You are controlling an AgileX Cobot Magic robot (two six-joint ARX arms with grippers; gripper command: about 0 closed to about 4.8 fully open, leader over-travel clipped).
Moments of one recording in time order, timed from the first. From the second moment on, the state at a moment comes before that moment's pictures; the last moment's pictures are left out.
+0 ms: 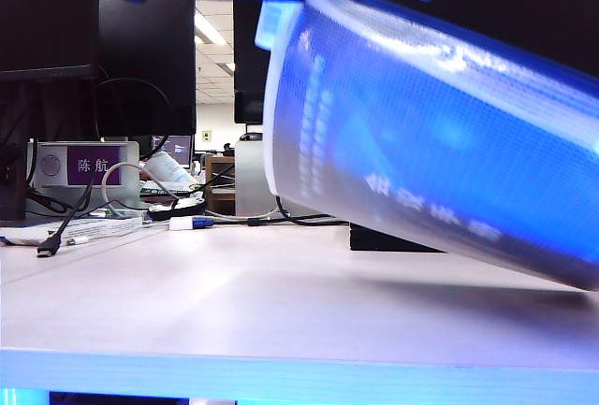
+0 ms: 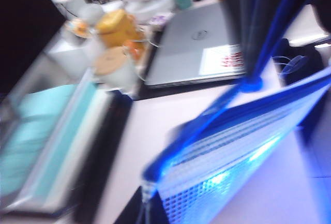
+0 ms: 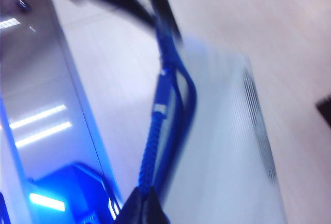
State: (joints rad) left arm -0.49 1.38 1.05 -0.10 0.83 0.79; right arm 0.59 1.06 1.12 -0.78 -0.35 -0.31
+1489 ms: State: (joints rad) left arm -0.33 1.34 1.09 -0.09 0.37 0.75; right arm 0.59 1.06 1.08 -1.09 0.41 -0.11
